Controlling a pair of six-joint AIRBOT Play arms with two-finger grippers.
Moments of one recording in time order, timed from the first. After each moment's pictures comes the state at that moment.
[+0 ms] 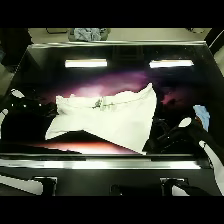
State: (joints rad) left arm 0.28 -1.69 1.32 1.08 -1.24 -1.30; right arm -0.11 -1.30 0.63 -0.96 1.32 0.90
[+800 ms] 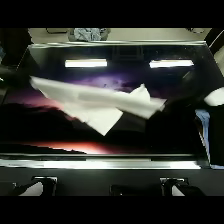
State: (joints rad) left arm 0.28 -1.12 1.56 1.02 -1.17 -1.41; right arm -0.12 -1.01 1.27 -1.21 1.15 0.95
